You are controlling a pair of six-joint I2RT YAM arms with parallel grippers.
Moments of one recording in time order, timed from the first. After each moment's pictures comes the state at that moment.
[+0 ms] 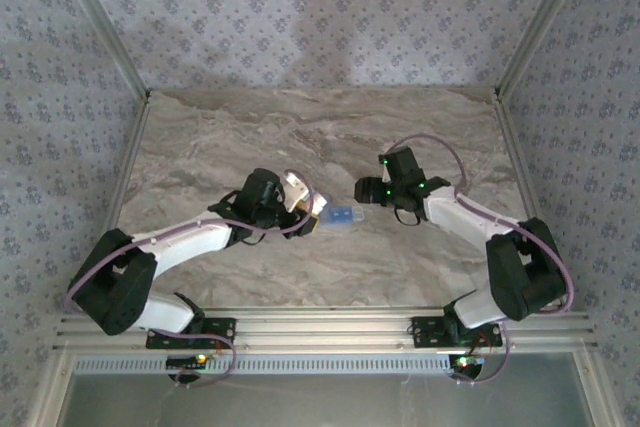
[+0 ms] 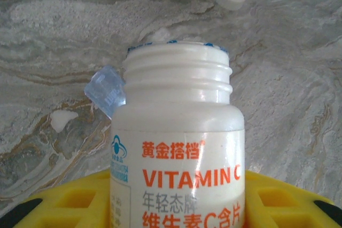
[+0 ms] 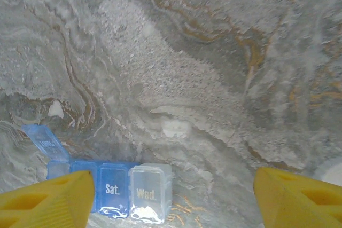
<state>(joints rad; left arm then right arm) -0.68 1.39 0.69 -0.01 0.36 -0.01 0.46 1.47 0.86 -0.30 -0.08 0.45</state>
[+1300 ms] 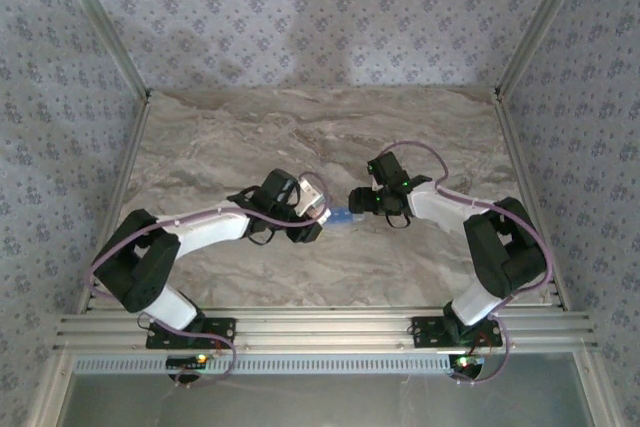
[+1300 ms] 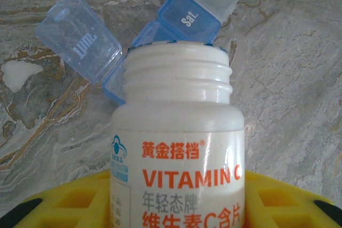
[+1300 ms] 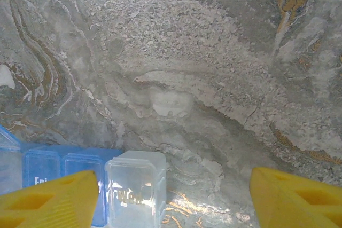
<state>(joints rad) -0.73 1.55 0.82 -0.20 0.32 -0.02 0.51 1.60 0.89 -0.34 -0.07 0.45</state>
